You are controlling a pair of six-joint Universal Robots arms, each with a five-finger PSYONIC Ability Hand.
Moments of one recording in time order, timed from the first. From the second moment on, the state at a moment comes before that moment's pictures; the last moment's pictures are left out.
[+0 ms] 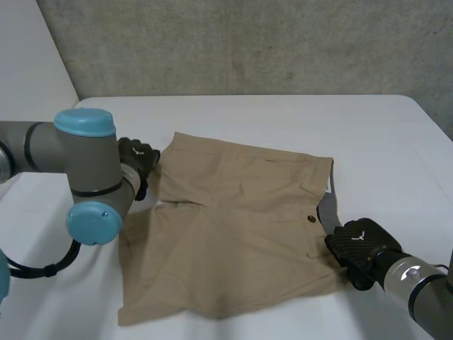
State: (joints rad) left arm 4.29 -2.31 -1.13 3.08 -1.74 3.72; right arm 1.79 -1.37 2.02 -0.03 1.31 2.47; left_hand 0.51 0.51 0.52 0.50 0.32; right_hand 0.98 1.18 1.18 1.19 1.00
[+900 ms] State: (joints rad) left arm 4.39 -2.35 -1.18 3.14 -1.57 3.92; right arm 1.79 -1.38 2.03 -0.02 1.31 2.47; left_hand 1.10 1.16 1.15 1.16 0.94; right_hand 0.98 1.18 1.18 1.19 1.00
